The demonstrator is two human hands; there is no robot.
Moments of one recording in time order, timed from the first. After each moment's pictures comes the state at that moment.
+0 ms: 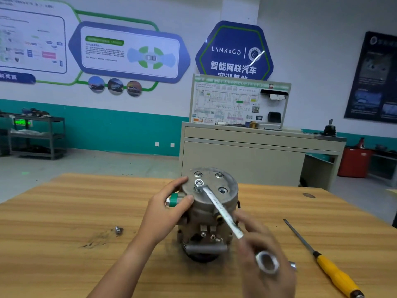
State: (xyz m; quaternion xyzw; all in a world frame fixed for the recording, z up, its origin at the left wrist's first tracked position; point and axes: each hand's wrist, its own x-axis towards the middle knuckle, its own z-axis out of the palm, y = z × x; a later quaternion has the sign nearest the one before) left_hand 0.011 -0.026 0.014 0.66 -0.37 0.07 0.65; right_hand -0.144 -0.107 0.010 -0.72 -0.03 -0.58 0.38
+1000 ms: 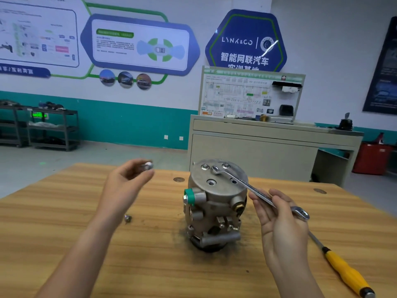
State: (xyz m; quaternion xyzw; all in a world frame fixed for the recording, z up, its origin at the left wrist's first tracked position) left_hand 0.033 0.030 0.035 0.66 -0.25 0.13 0.70; right_hand -0.129 -0.153 0.033 -0.35 0.11 -0.49 0.79
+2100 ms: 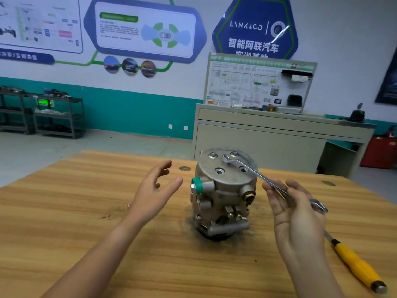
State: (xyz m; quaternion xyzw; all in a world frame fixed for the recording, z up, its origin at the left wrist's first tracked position) left_hand 0.048 0.005 -0.015 0.72 -0.33 0.10 0.61; right_hand -0.128 -0.156 0.031 -0.33 0.11 -0.47 0.81
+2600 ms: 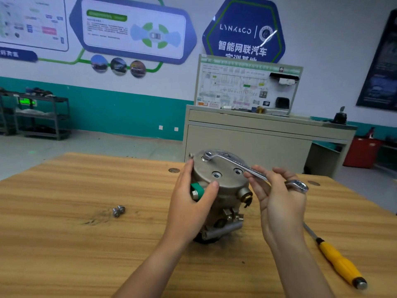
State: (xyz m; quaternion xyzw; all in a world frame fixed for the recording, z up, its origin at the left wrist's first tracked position) left_hand -0.027 -0.060 -0.002 0.63 -0.33 0.06 0.70; right_hand -0.116 -0.153 0.054 -0.40 0.09 -0.50 0.76
